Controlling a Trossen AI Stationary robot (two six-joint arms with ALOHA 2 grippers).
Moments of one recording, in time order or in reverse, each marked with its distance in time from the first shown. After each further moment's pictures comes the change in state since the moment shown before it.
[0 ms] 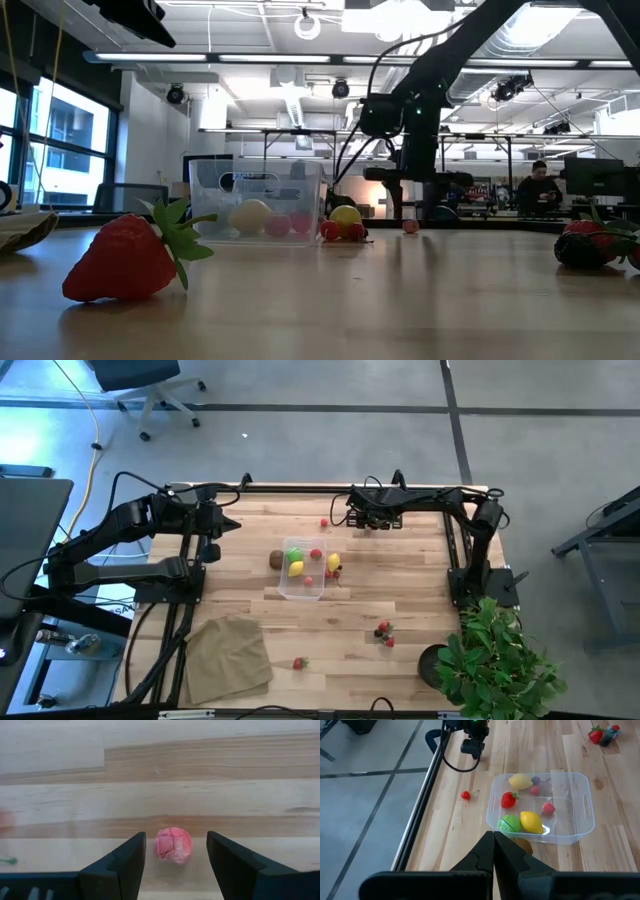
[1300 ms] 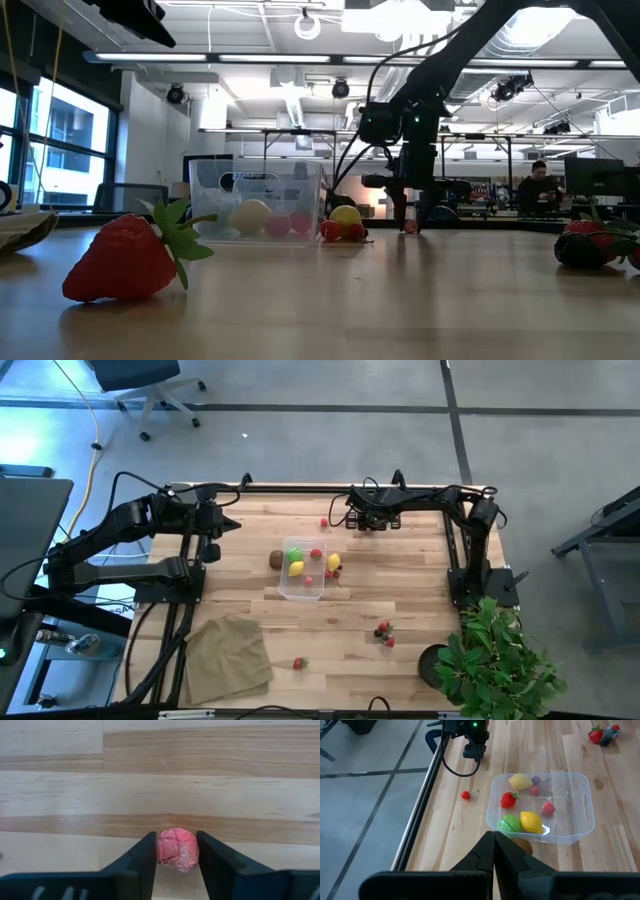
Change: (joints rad) left arm 0.000 0.000 0.000 0.000 0.000 0.000; right arm -0.009 0.038 0.000 0.026 -0.058 -0.057
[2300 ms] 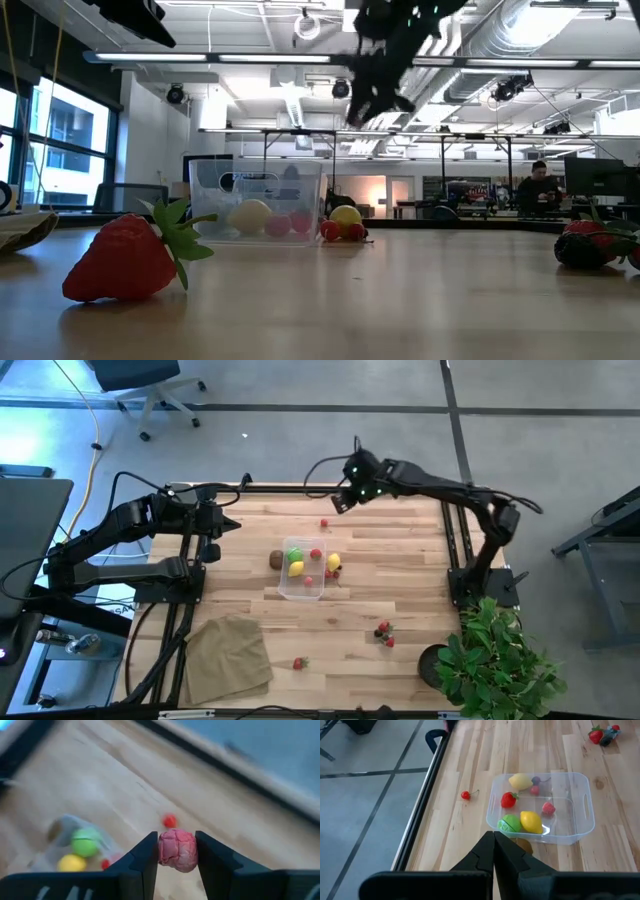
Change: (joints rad) left arm 0.000 0.000 0.000 0.000 0.000 0.000; right arm 0.046 -0.190 0.357 -0.088 -0.159 -0.578
